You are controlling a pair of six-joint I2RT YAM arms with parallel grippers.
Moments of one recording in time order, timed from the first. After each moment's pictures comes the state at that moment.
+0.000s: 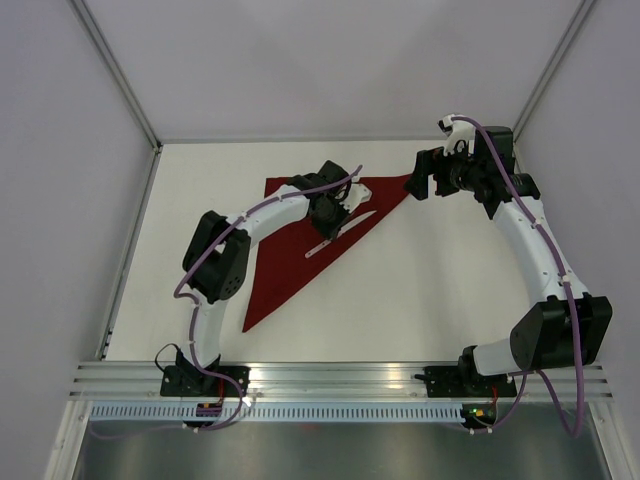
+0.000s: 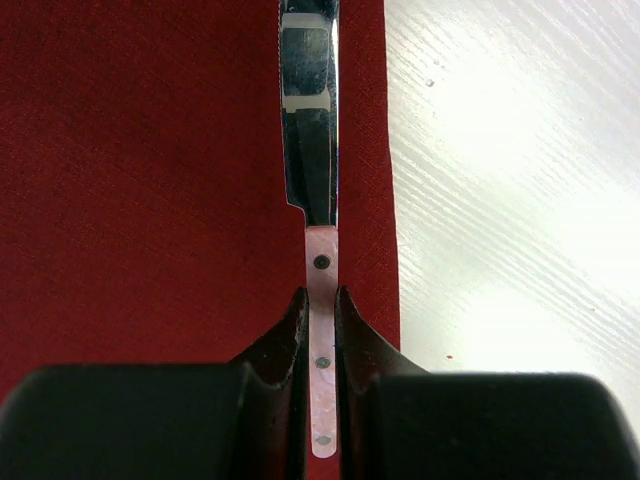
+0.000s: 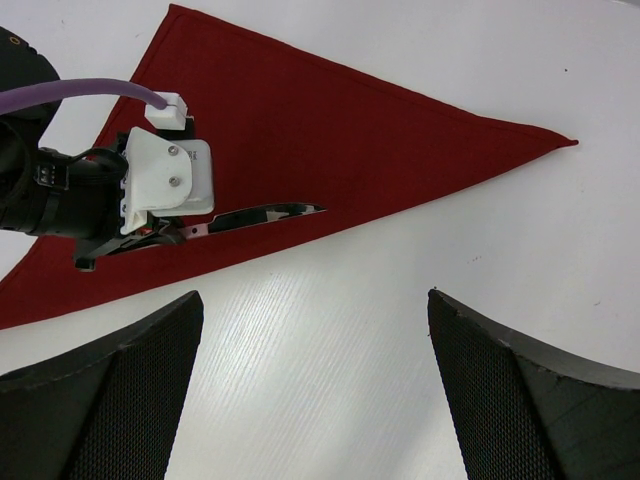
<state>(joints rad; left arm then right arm) -0.66 2.09 1.69 -0.72 0.16 0.23 0.07 1.42 1.36 -0.53 -0.47 -0.04</state>
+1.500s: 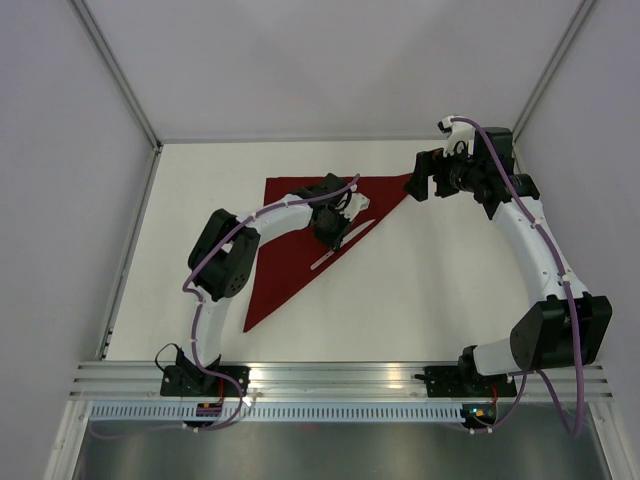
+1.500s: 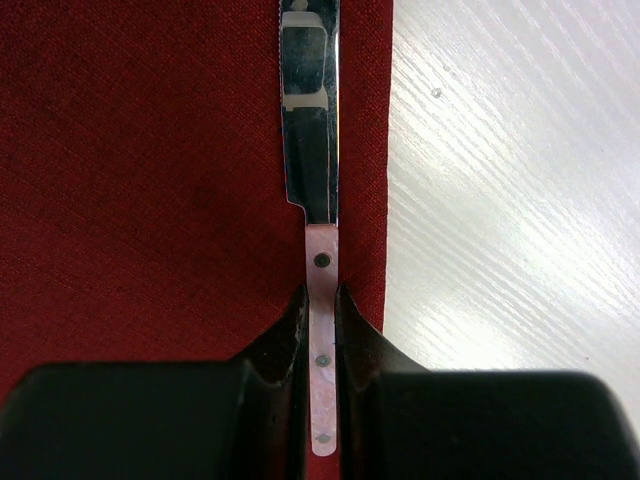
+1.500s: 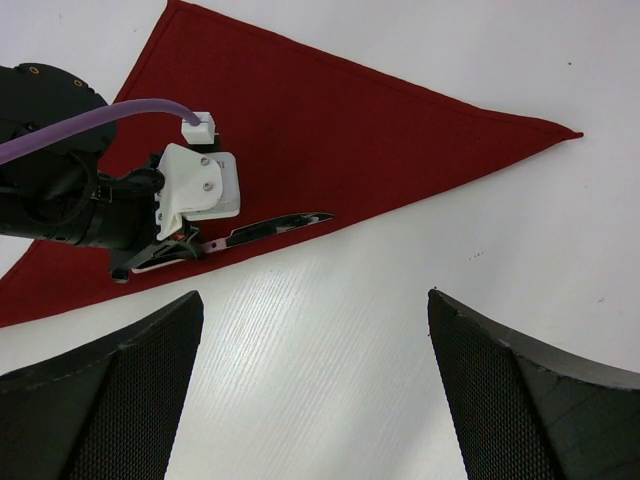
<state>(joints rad) -0.67 2.13 1.59 -0.59 0.20 0.11 0.07 1.42 1.35 -0.53 -0.47 -0.04</state>
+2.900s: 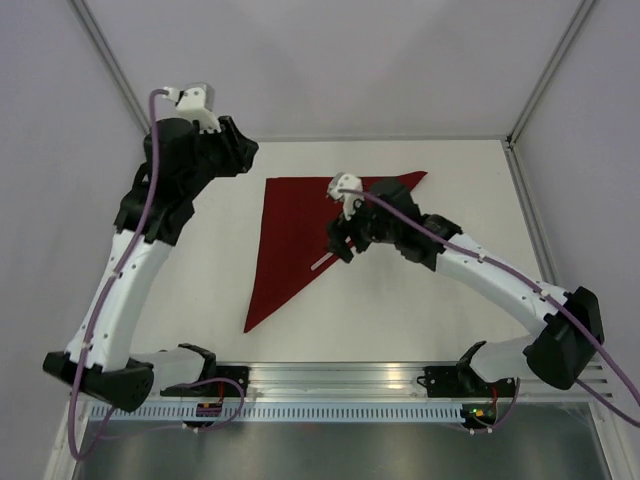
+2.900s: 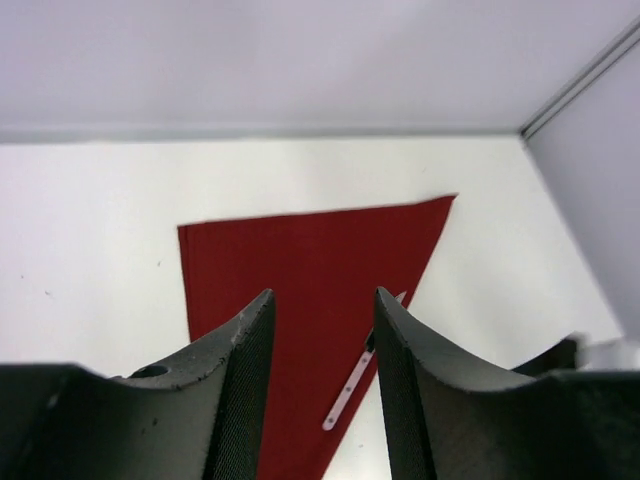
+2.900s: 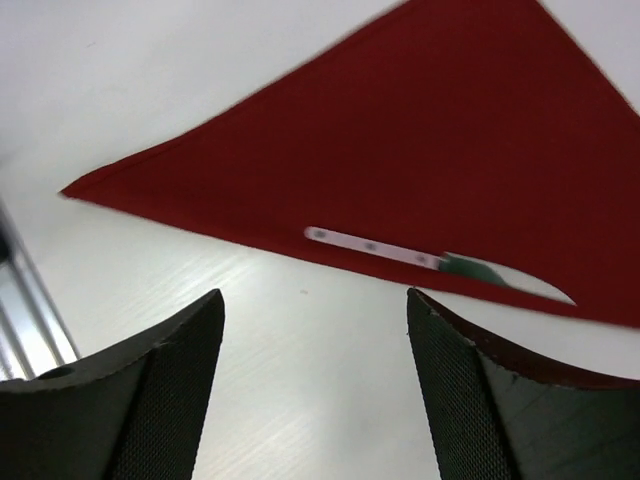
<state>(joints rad) -0.34 1.28 1.57 -0.55 0.00 -0.29 0.66 1.36 1.17 -0.37 -0.26 -0.08</state>
